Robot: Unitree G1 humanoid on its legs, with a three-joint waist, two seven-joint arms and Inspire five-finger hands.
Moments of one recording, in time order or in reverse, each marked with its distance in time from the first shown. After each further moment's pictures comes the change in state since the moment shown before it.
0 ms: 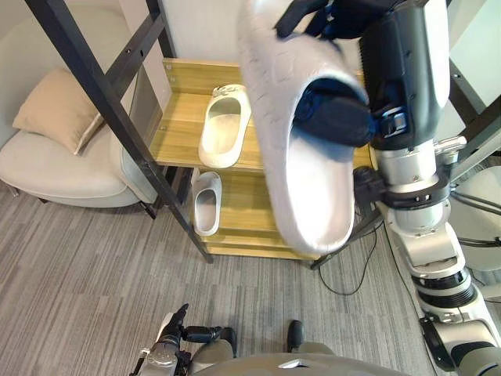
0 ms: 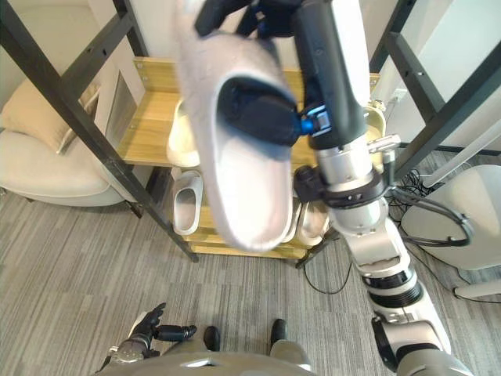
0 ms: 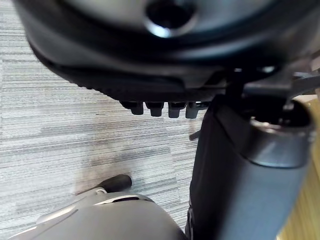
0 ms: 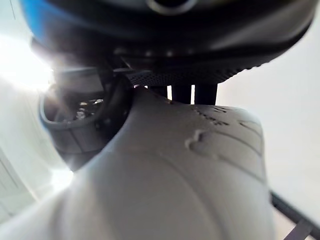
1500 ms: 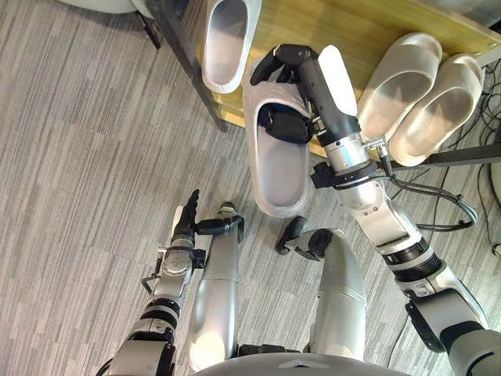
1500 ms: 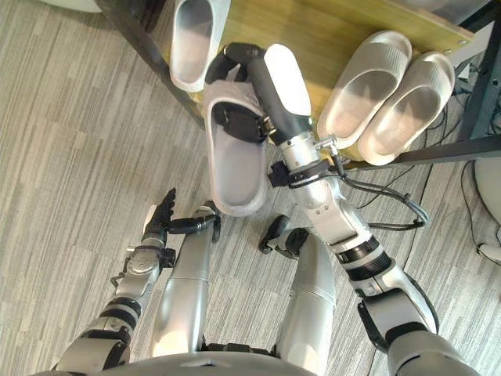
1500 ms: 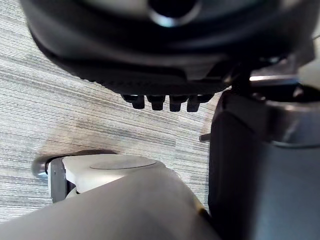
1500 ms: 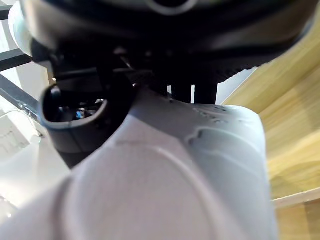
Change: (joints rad) left arm -0.358 -0.032 0.105 -0.277 -0.061 -0.114 0.038; right arm -0.249 0.003 0.091 0.438 -0.377 0.167 -0.194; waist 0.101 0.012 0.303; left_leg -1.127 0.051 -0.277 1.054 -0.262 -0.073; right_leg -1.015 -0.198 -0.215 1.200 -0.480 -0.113
